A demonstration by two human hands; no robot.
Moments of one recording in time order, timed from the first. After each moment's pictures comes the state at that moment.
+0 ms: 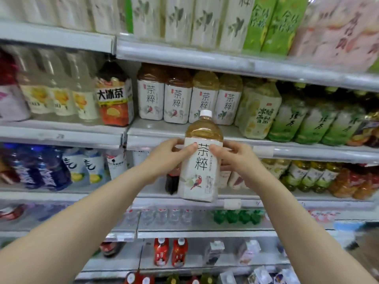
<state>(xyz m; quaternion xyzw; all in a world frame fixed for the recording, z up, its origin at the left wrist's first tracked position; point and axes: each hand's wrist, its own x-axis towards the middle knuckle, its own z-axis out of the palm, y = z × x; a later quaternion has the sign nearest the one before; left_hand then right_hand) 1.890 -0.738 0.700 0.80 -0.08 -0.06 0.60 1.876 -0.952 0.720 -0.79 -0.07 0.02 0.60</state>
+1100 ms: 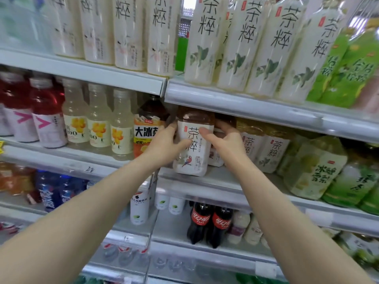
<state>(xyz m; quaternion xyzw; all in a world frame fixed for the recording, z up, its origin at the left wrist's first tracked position) 2.000 -0.636 0.770 0.89 -0.03 0.17 0.43 2.040 -0.811 0.778 -0.79 -0.14 -0.09 0.59</state>
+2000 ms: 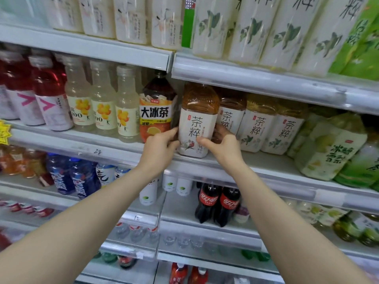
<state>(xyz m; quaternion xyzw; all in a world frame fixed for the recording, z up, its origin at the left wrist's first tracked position) 1.995 -0.612 0.694 0.87 -0.03 0.26 0.41 2.044 -0.797 0.711 -0.82 -0.13 -0.09 0.55</state>
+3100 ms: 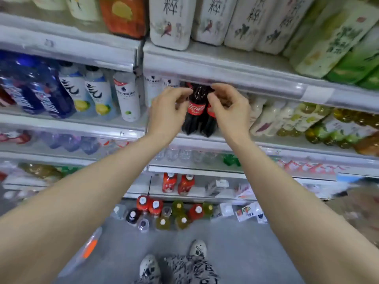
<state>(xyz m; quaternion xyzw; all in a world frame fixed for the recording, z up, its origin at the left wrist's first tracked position) 1.924 -0.692 0.580 0.83 -0.06 0.24 0.50 1.928 -0.847 0.606 -0.80 -0.08 -0.19 0.56</state>
